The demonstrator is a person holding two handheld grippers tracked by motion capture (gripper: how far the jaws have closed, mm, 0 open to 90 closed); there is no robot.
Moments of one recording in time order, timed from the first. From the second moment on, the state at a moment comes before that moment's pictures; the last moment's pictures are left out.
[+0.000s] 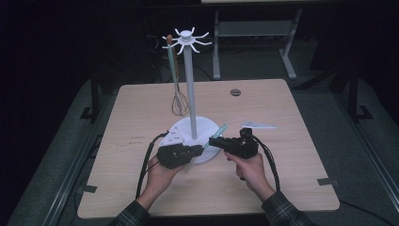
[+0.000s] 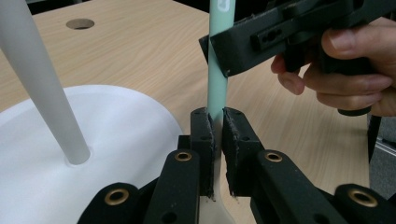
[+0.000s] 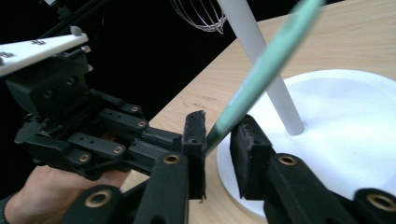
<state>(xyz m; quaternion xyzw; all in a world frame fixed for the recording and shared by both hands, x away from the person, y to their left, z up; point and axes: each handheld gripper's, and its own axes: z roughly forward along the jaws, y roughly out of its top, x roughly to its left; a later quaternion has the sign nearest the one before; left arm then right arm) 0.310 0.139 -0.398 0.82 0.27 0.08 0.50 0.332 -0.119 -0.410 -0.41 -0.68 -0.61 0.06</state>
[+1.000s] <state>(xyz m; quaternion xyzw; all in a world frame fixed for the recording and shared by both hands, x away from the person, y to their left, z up) 0.293 0.208 -0.417 0.85 0.29 0.07 0.44 0.340 -0.098 -0.355 -0.29 -0.72 -0.63 0.04</state>
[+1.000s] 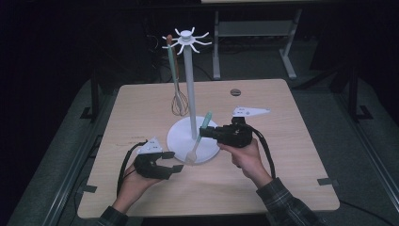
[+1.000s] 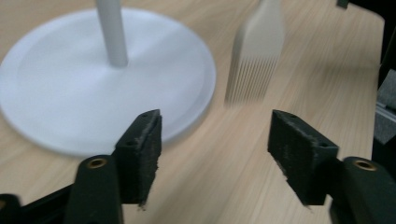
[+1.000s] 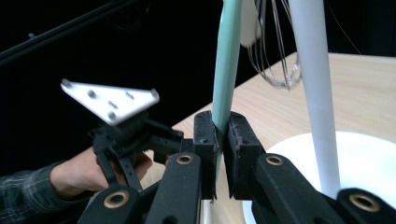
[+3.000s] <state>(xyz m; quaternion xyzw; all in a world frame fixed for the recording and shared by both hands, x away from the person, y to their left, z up) 0.277 0.252 -0.441 0.87 0.31 0.06 0.38 0.377 -0.038 -0.203 -0.18 -0.74 -0.65 0.00</state>
